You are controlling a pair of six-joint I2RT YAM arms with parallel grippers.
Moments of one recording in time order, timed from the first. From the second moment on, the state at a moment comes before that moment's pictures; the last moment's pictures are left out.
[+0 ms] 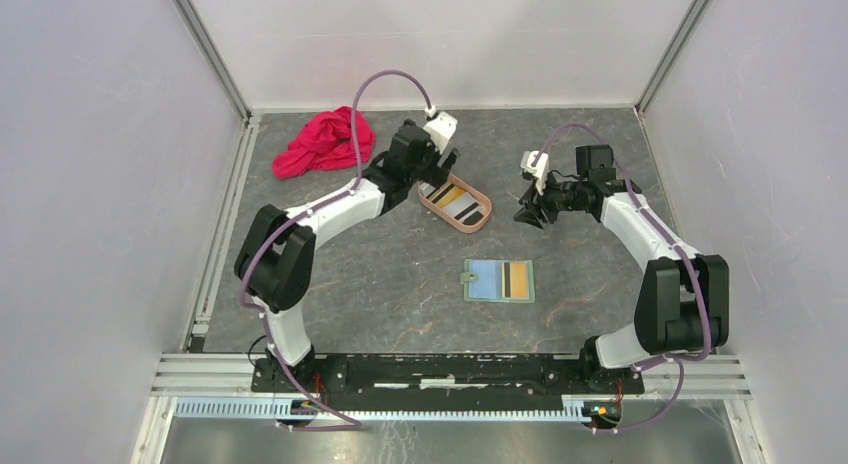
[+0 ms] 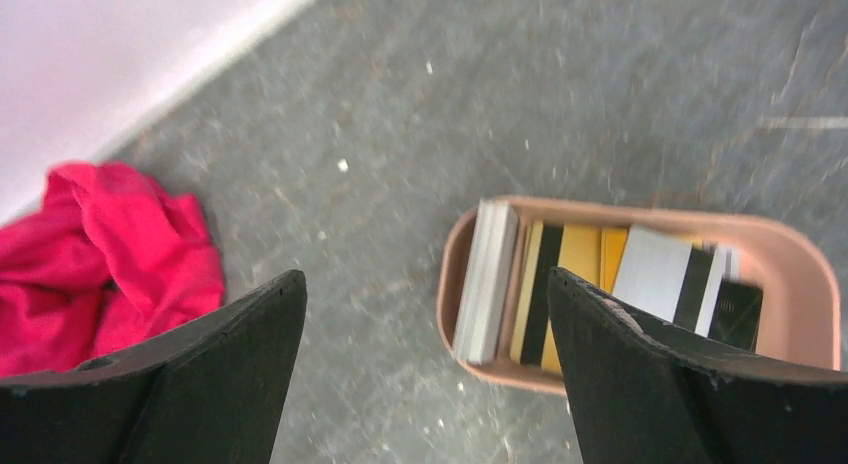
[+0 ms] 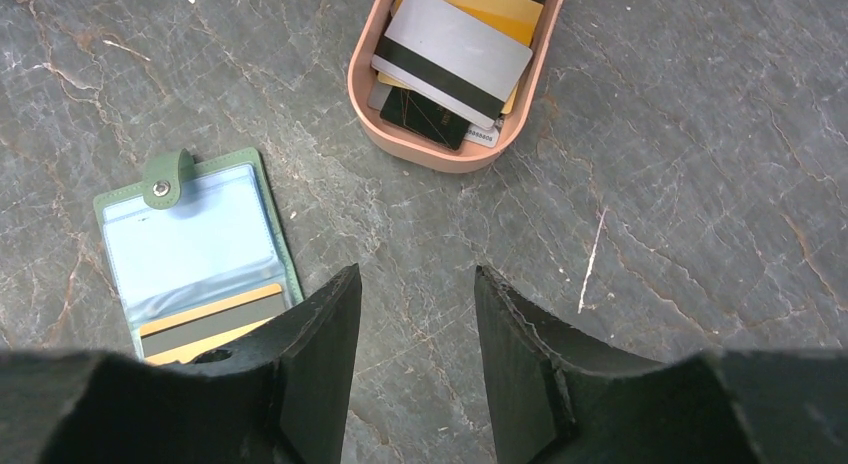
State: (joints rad) left arm -0.60 1.83 1.37 0.06 -0.18 0.21; right arm 0.08 1.48 1.01 -0.46 -0.85 -0.86
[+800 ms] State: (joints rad) left arm -0.67 2.06 1.61 -0.24 -0.28 0.28; right arm 0.07 1.52 1.01 -0.47 -0.86 -0.85
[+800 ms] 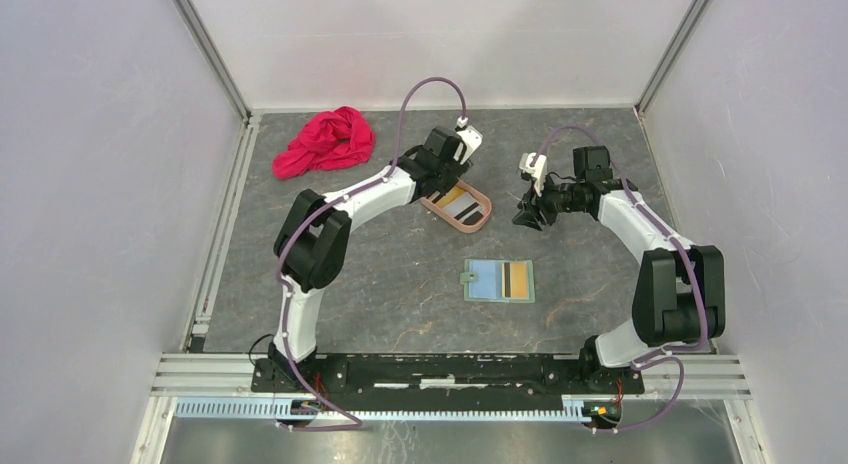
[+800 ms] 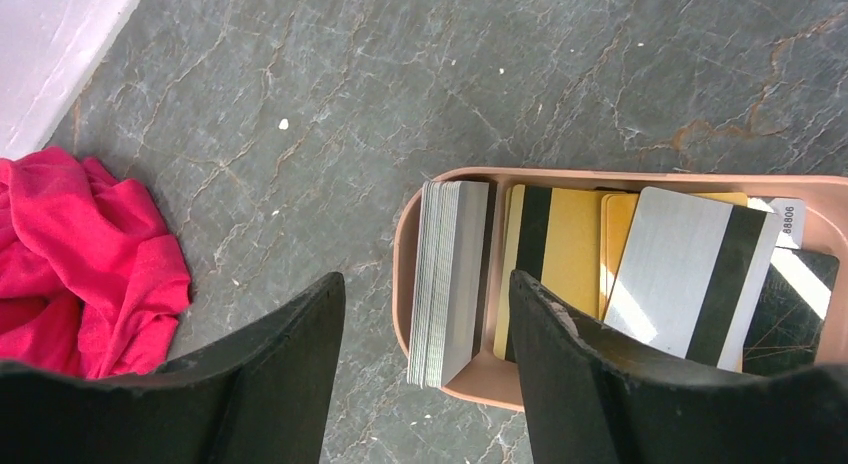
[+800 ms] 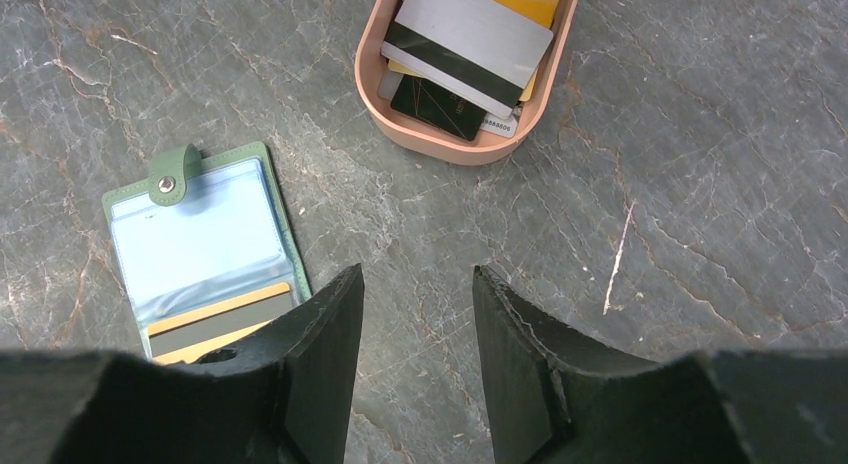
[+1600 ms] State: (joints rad) left arm -0.68 2.15 1.72 -0.37 -0.36 0.30; right arm 0.07 1.53 1.01 -0.47 -0.87 -0.85
